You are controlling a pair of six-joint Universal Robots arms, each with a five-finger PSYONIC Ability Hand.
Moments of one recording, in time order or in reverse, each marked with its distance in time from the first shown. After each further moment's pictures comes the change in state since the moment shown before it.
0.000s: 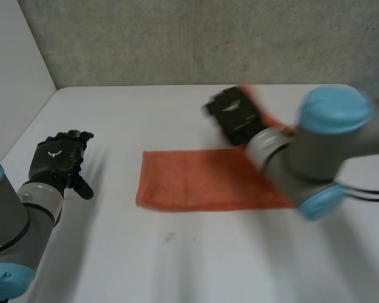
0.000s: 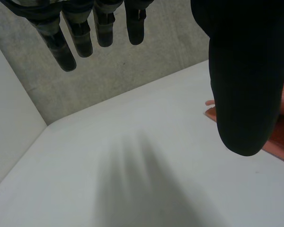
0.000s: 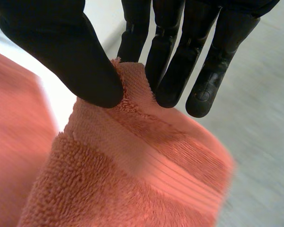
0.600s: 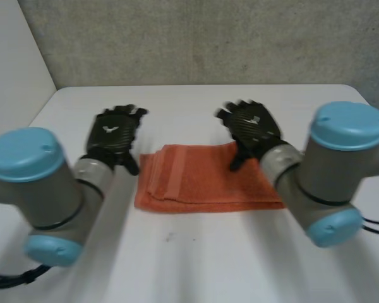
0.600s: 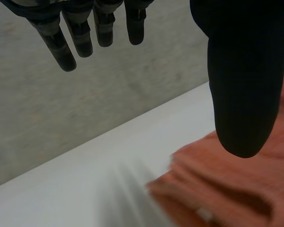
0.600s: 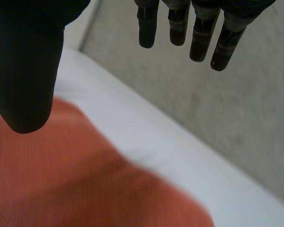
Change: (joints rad) left arm -0.231 -0.208 0.313 0.009 0.019 0.011; right arm -0.052 -0.139 0.221 0.021 0.142 0.295; left_hand 0.000 0.000 0.000 0.000 0.000; right_hand -0.754 -0.961 -0.972 -0.959 -0.914
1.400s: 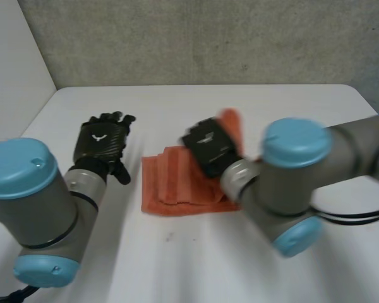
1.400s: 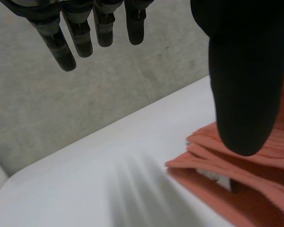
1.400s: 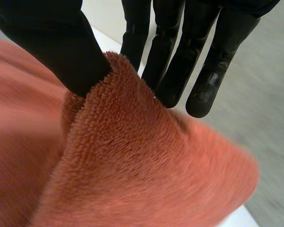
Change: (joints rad) left arm -0.001 0.111 -0.120 -0.014 -0.117 0.018; right arm 0.195 0.161 -0.173 0.025 -0.052 -0.289; left_hand 0.000 0.000 0.000 -0.002 -0.003; right_hand 0.754 0.960 0.970 0.959 0.915
